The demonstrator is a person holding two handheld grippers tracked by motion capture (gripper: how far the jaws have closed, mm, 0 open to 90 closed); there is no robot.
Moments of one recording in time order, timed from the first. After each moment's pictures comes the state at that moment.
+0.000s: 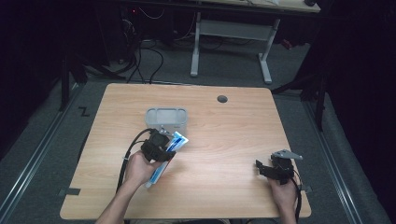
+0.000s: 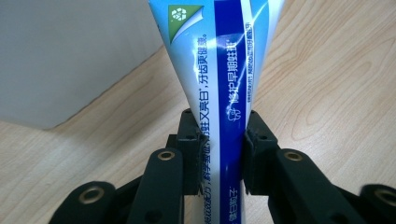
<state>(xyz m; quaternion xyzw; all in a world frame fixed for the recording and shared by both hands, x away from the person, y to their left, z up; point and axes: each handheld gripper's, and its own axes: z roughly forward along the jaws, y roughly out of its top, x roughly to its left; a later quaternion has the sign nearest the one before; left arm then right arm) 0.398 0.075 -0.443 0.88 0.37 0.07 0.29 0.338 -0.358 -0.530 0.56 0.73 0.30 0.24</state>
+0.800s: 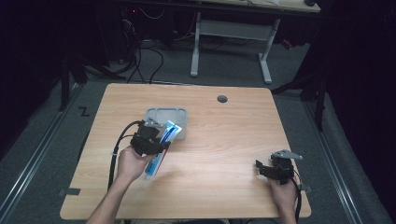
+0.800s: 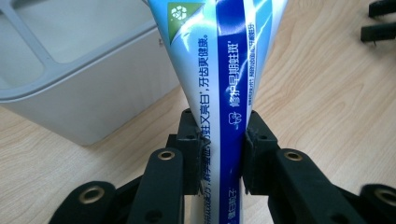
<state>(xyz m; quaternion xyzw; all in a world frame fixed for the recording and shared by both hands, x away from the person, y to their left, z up) 0.399 0.100 -0.412 0.85 0.38 0.08 0.36 0.338 -0.358 -0.530 0.56 0.73 0.30 0.24</state>
